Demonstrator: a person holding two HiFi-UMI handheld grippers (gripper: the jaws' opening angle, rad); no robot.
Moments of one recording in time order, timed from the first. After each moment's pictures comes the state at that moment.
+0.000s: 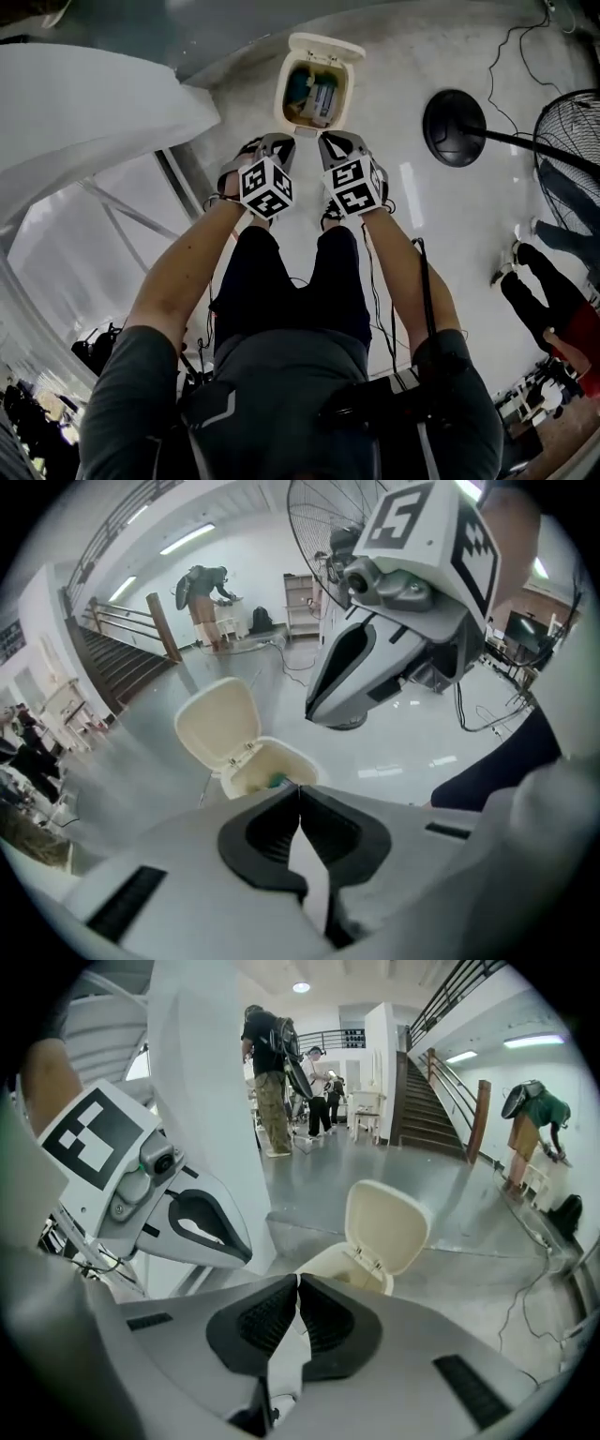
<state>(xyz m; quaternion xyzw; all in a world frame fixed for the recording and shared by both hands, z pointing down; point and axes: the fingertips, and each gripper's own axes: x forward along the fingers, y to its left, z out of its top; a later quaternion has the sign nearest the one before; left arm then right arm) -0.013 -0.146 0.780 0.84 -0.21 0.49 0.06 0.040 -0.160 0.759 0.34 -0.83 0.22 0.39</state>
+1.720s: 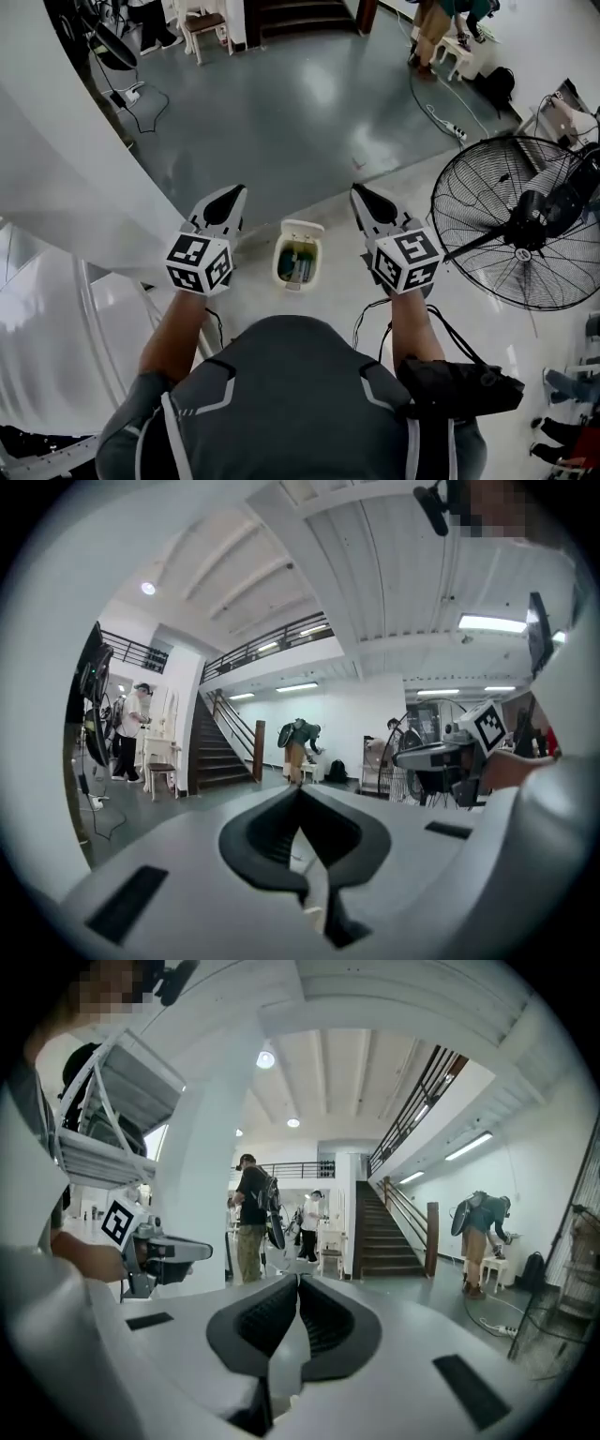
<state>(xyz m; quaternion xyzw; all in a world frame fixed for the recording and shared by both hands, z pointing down) -0.088 -0.218 0.210 0.90 -0.44 0.04 0.04 0.107 -0.200 0.194 0.48 -0.87 0.02 0.07</state>
